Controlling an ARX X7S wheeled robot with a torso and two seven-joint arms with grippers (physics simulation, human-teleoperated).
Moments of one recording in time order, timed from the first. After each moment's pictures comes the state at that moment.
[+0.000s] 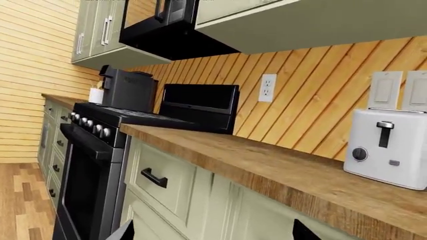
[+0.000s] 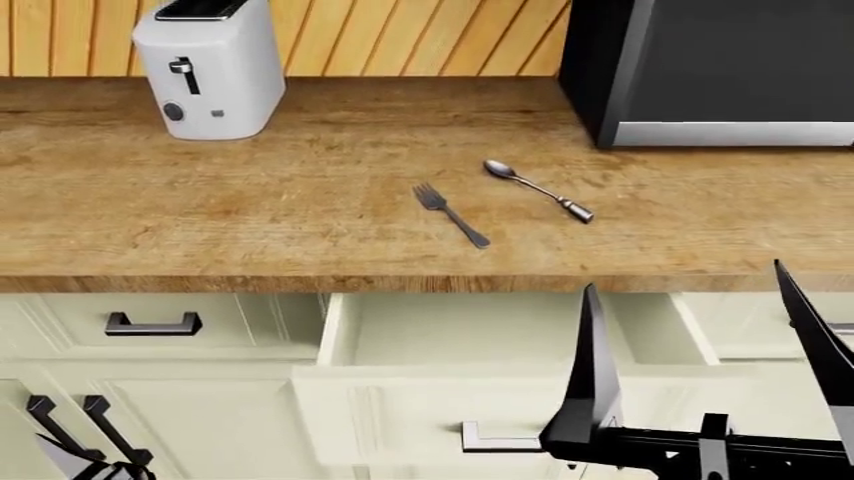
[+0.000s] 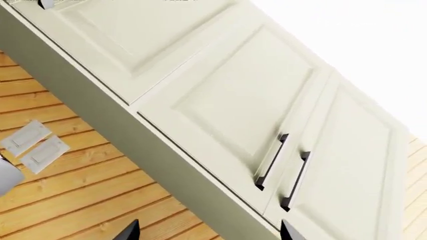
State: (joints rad) left arm 0.33 -0.30 0.08 0.15 -0.06 0.53 -1.06; right arm -0.09 0.71 -0.37 -0.87 -0.51 0.08 0.58
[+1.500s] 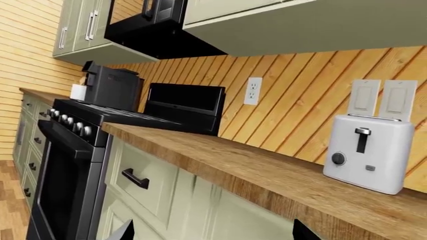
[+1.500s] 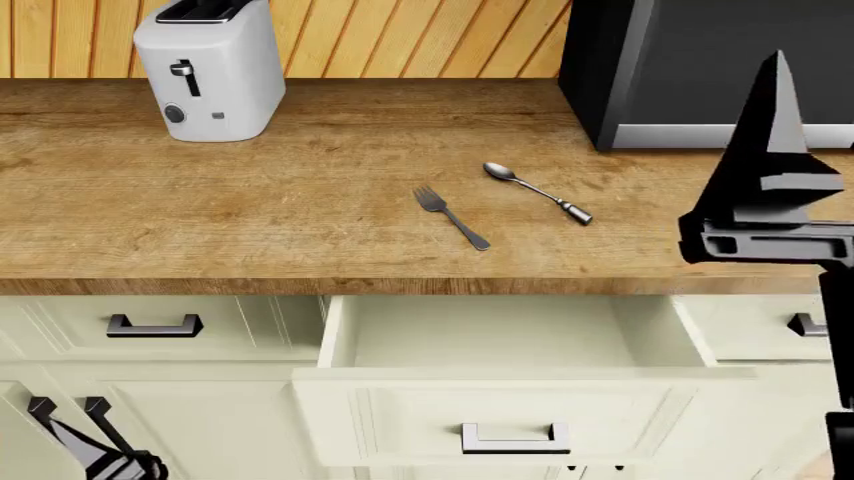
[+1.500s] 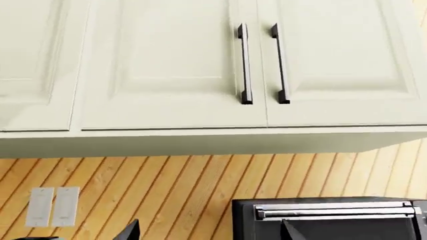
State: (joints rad) left arm 0.30 -0.31 0.12 0.12 -0.08 0.58 -1.03; right arm 0.46 0.85 0.01 -0.98 0.98 0.46 0.79
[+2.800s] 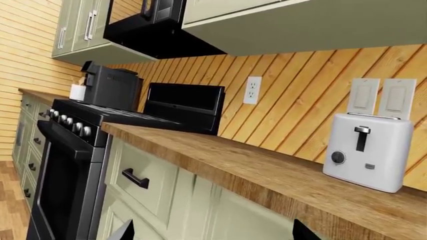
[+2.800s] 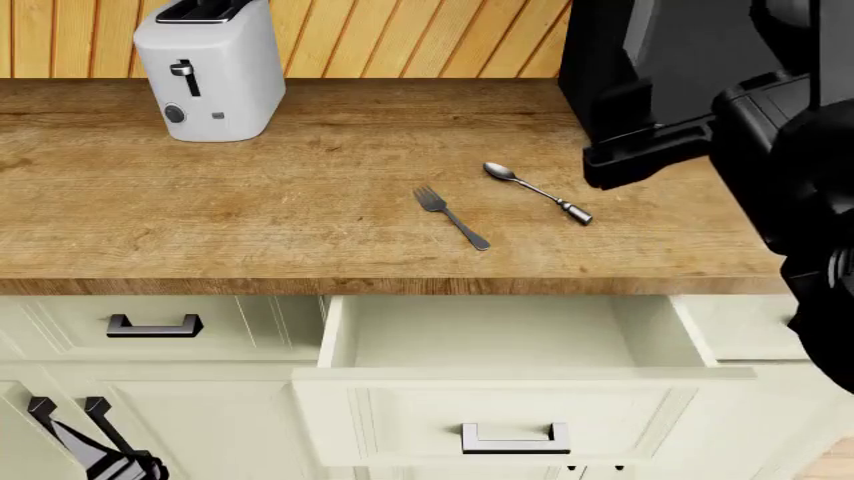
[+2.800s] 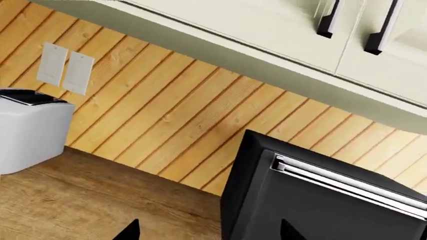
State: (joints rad) left arm 0.30 -0.32 0.12 0.12 -0.08 0.58 -1.04; right arm 1.35 0.85 -0.50 -0.60 1.51 1.04 0.97
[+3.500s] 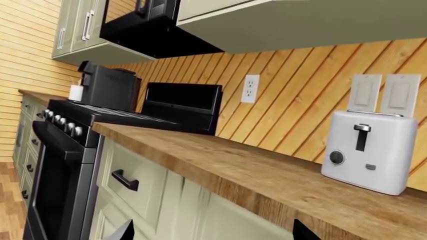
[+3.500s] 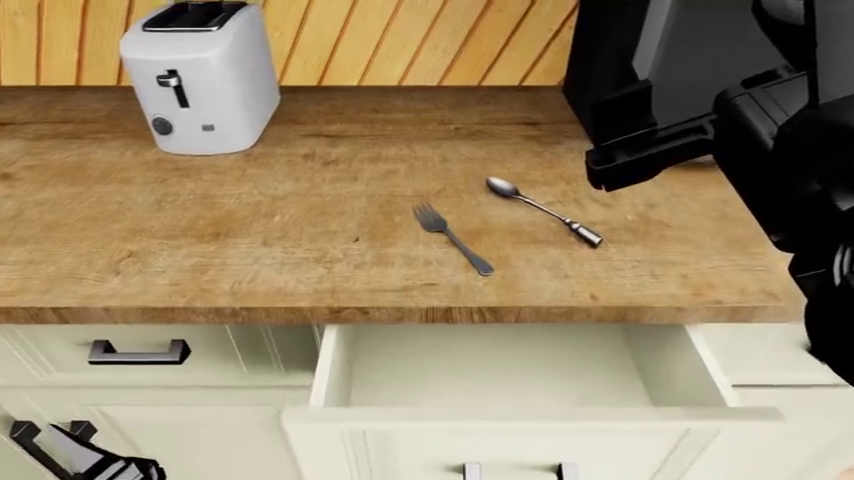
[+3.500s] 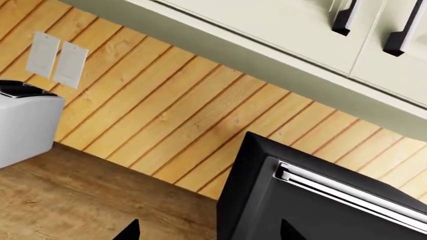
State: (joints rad) left arm 0.31 -0.32 0.11 0.13 -0.07 0.57 -1.05; right arm 1.38 0.85 -0.52 -0.60 1.52 1.07 0.96
